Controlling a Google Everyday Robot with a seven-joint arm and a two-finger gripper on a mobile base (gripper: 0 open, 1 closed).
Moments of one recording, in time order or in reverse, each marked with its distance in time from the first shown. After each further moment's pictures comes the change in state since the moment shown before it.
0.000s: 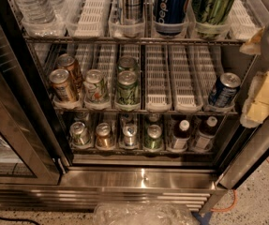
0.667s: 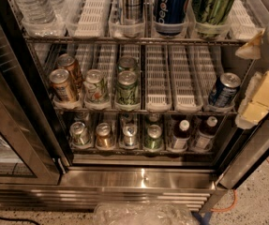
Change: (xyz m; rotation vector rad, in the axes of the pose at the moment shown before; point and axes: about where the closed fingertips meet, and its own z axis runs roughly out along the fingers) arm -0.006 0.006 0.002 -0.048 -0.081 0.032
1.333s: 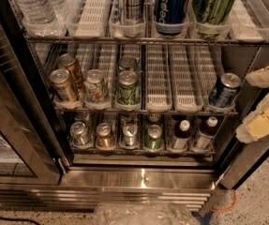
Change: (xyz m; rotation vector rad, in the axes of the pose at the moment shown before) arm 0.010 0.030 0.011 -0.123 -0.343 0.273
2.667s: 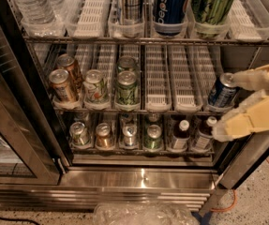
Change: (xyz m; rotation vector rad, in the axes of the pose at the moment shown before) arm -0.035 0.035 0.003 0.001 -0.214 0.089
